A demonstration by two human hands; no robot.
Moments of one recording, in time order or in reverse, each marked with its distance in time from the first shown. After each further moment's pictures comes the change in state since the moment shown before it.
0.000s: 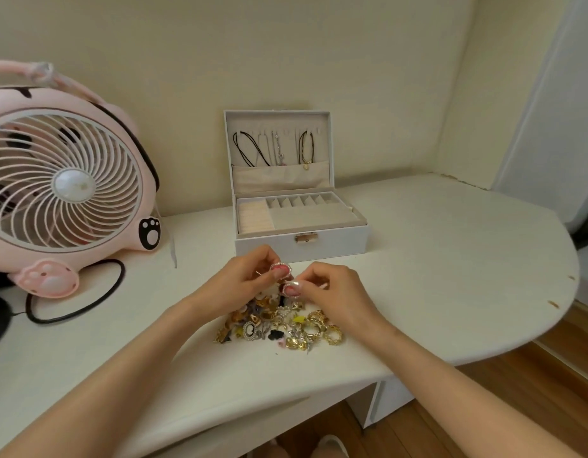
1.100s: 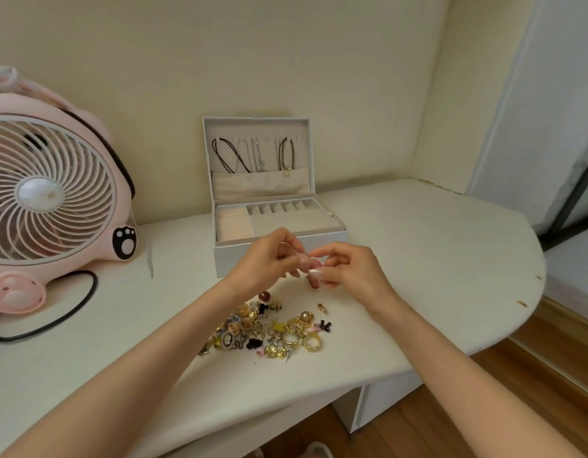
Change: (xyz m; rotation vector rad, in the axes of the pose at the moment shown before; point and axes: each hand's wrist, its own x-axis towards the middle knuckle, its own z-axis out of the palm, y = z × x) left_hand 0.051 0.036 0.033 -0.147 0.052 0.023; right_hand 0.018 0.008 -0.053 0.147 0.121 0.111
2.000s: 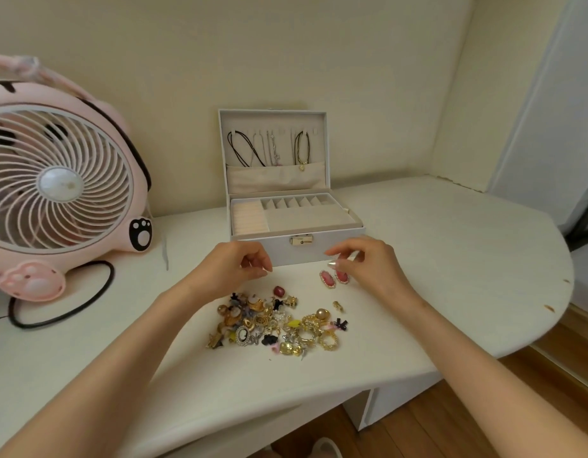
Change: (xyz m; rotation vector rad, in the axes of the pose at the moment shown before) left_hand -0.027 -0.032 -0.057 0.444 -0.019 -0.065; right_hand 0.015 0.009 -0.003 -0.363 0.067 -0.105
